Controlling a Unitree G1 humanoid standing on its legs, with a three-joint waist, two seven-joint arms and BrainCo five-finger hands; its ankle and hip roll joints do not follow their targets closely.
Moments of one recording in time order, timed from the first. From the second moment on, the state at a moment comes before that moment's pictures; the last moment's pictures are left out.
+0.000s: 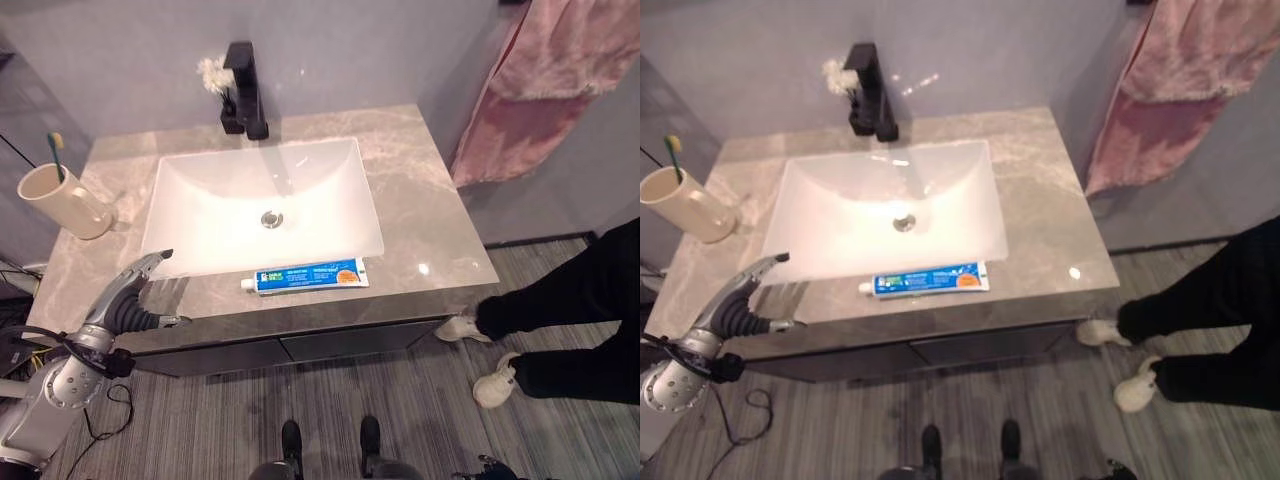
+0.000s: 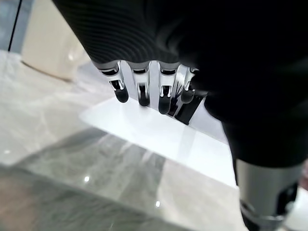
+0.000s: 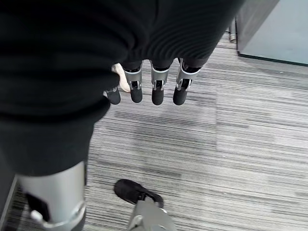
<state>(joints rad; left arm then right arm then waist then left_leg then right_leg) 0.17 0.93 0.01 0.08 0.12 -0.30 0.13 0.02 -0.39 0.22 1.32 0.03 -0.10 -0.02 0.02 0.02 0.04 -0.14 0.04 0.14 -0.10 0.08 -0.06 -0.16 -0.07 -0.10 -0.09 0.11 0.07</state>
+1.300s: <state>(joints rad) -0.08 0.83 -0.26 0.08 0.12 -0.28 0.10 0.07 -0.39 0.23 1.31 0.02 -0.08 -0.02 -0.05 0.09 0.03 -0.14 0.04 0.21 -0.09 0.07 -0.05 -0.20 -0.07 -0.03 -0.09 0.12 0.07</state>
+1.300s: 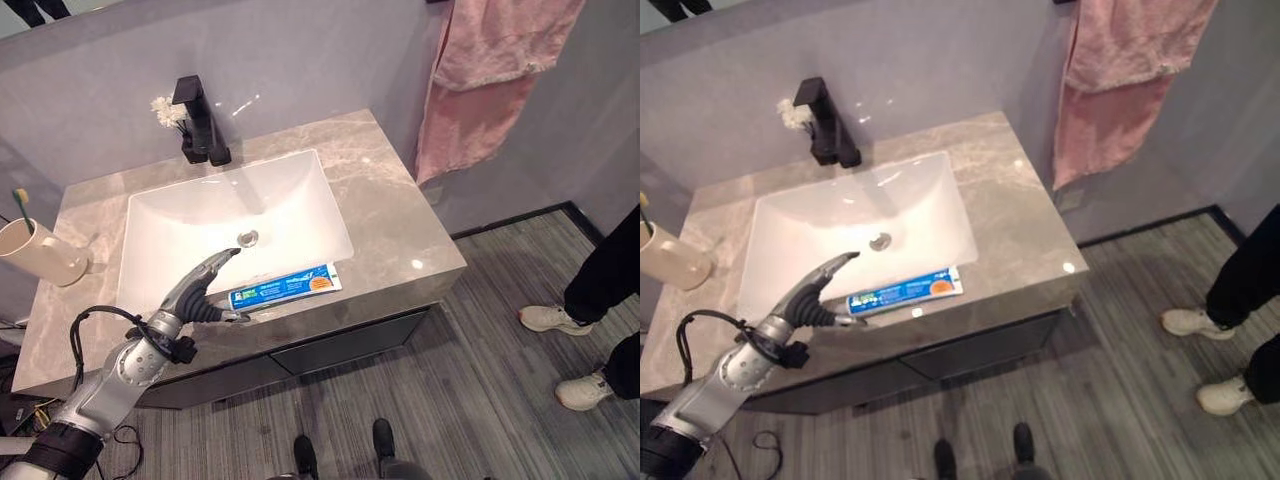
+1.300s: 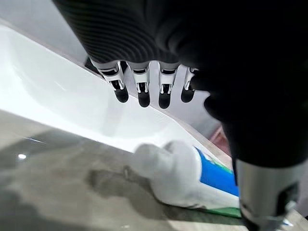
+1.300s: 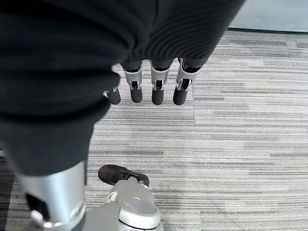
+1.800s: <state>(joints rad) -0.08 0.82 -0.30 0.10 0.12 -0.28 0.11 0.06 -0.39 0.23 1.31 0.02 -0.09 -0.02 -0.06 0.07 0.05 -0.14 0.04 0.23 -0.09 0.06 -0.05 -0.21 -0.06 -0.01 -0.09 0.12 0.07</state>
